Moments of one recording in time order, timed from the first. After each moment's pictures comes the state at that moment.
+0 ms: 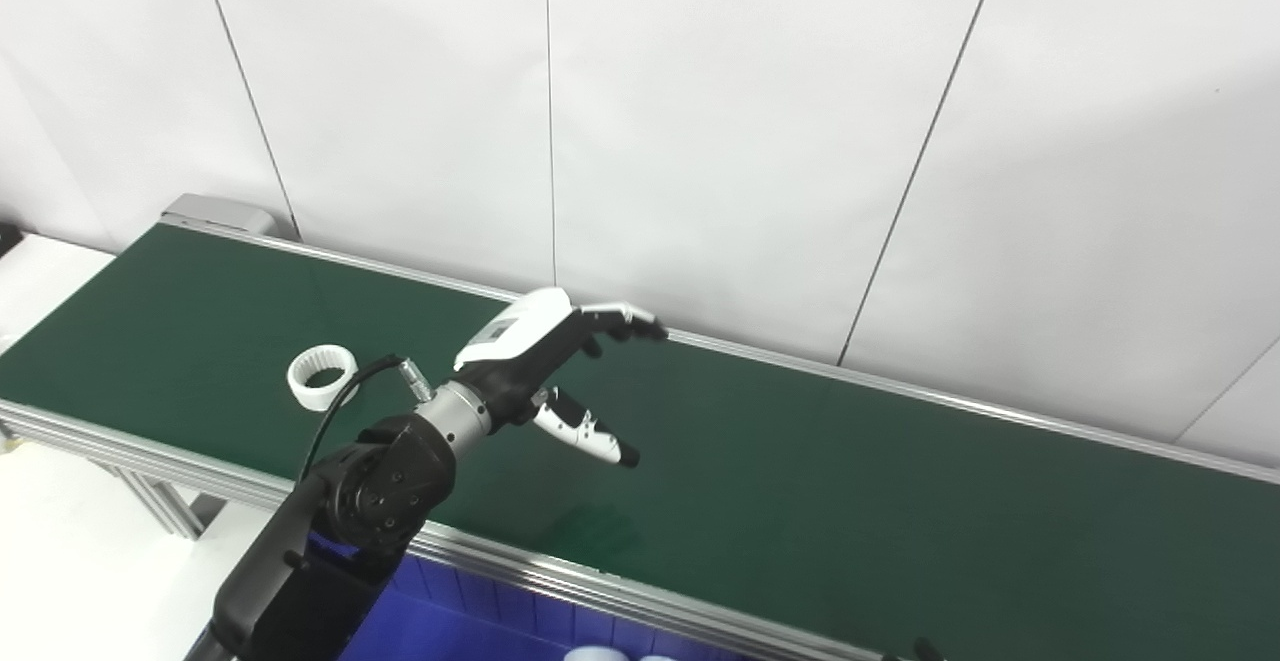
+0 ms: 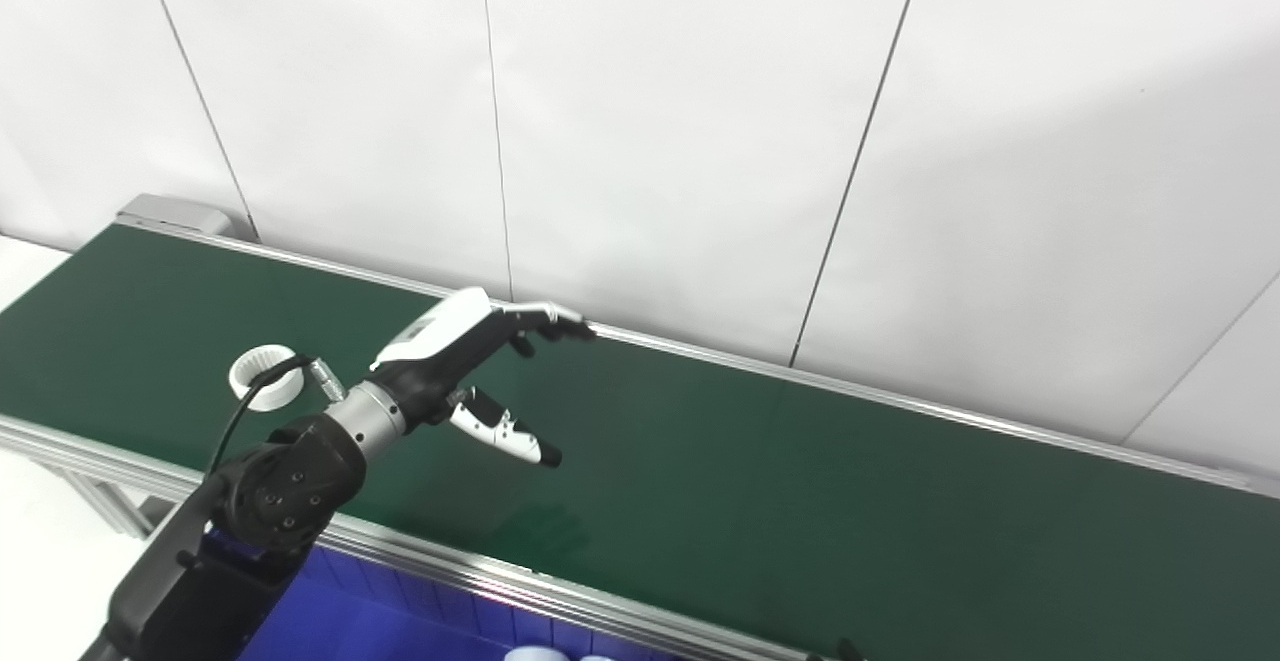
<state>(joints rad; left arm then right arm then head) -0.26 0.36 -0.20 -0.16 0.51 0.17 -0.35 0.39 -0.03 0.12 0.07 0.01 -0.42 0.03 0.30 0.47</state>
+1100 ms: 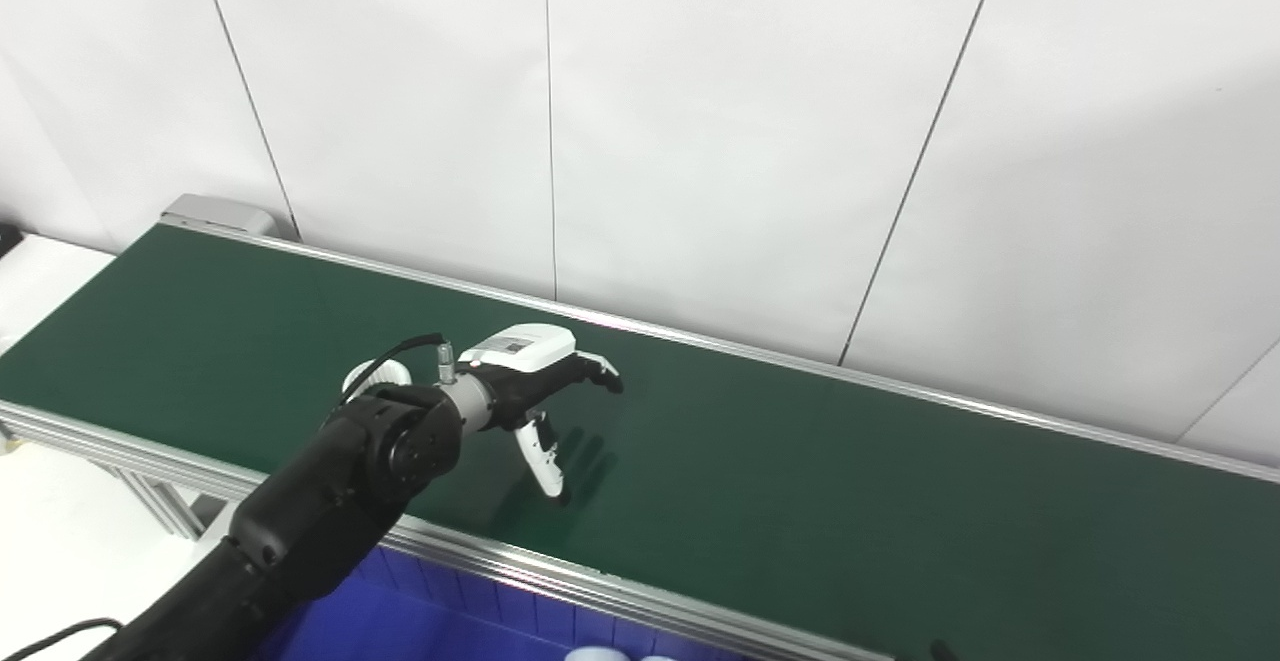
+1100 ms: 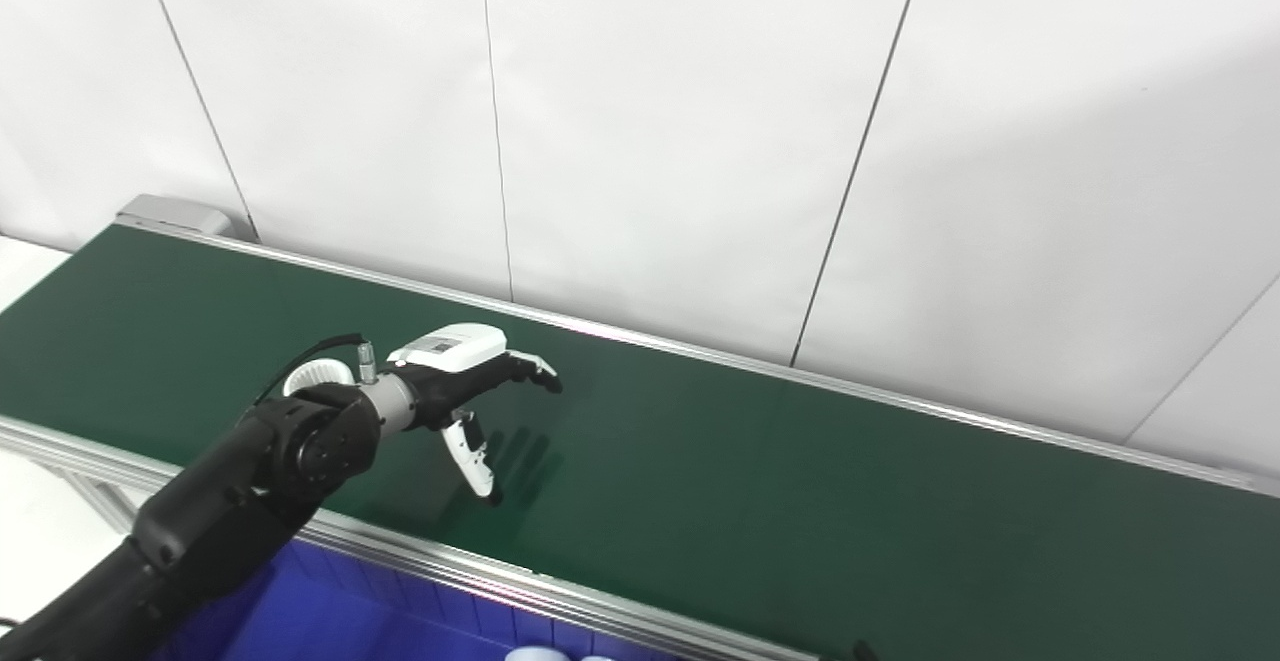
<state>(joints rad) -0.39 0.49 -0.36 0.04 0.70 0.18 -0.50 0.39 -0.01 0.07 0.07 0.04 -0.42 0.11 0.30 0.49</state>
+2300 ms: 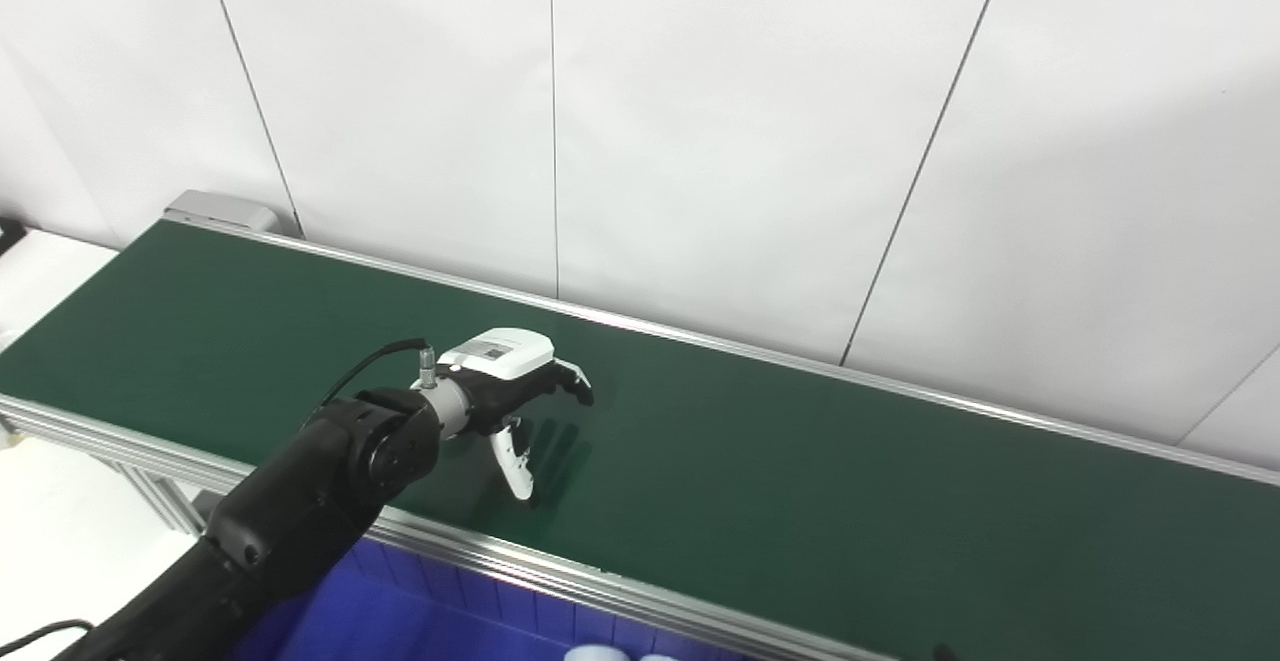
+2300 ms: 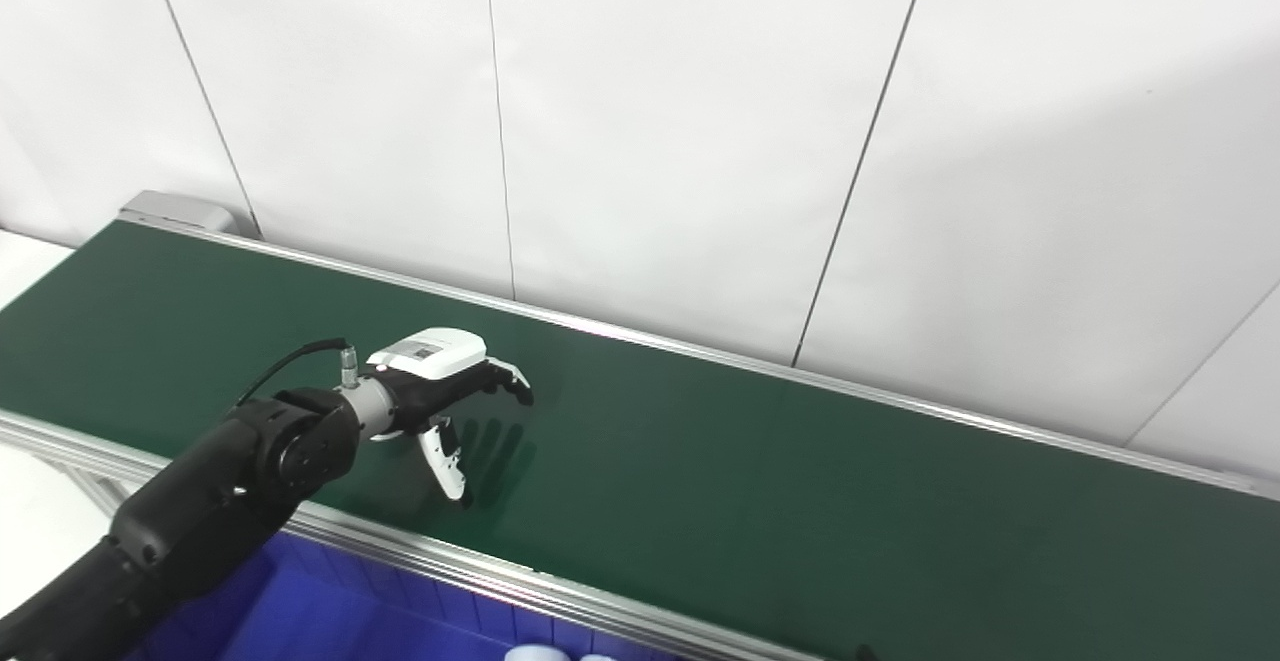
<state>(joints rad) -0.37 0.51 -0.36 0.09 0.75 0.12 -0.45 0.39 -0.01 0.05 0.07 0.05 -0.42 0.13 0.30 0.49</state>
